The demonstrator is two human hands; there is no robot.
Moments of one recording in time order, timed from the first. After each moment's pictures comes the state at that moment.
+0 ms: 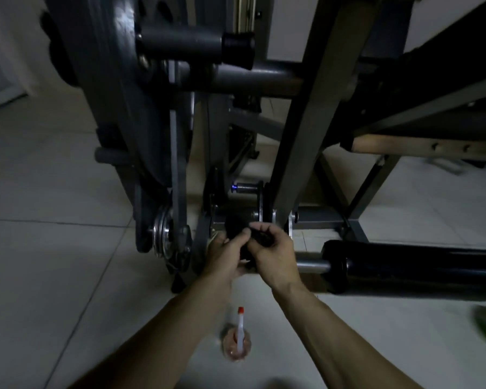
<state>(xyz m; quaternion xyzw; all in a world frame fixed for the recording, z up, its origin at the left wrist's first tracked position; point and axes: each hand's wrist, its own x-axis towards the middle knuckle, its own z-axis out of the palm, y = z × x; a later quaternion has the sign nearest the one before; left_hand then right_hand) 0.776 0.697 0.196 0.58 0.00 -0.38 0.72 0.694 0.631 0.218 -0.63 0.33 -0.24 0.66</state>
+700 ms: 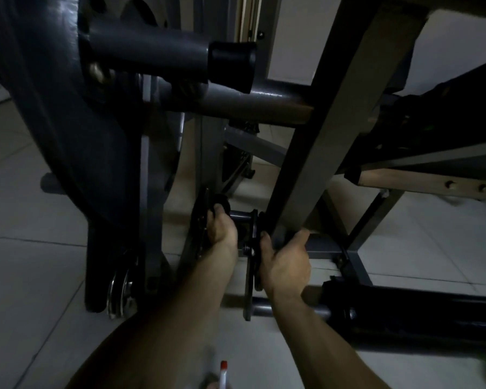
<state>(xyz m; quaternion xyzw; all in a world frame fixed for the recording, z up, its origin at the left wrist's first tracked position) 0.889 0.557 0.189 0.60 0.12 -0.22 0.76 0.748 0.551 0.207 -0.76 0.49 -0.32 0.29</state>
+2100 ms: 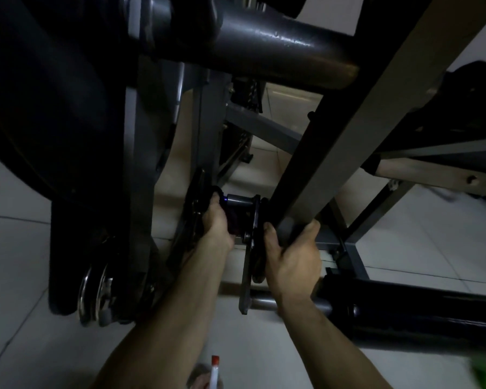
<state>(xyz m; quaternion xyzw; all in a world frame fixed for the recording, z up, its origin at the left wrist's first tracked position) 0.915 0.545 0.143 0.43 0.16 -0.36 0.81 0.746 0.546 0.192 -0.78 0.44 -0.38 0.24</state>
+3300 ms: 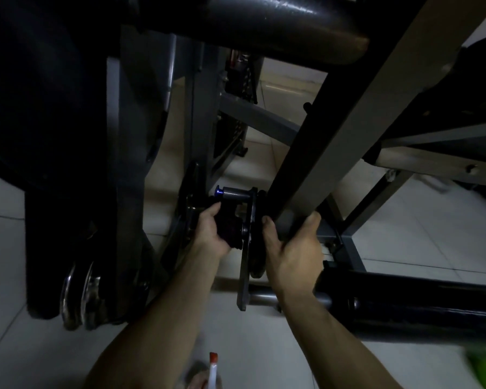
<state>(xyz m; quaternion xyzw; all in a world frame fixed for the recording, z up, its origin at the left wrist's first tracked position) 0.902 0.562 0.119 0.34 0.14 -0.46 0.81 0.744 0.542 0.185 -0.79 0.42 -0.39 0.23</state>
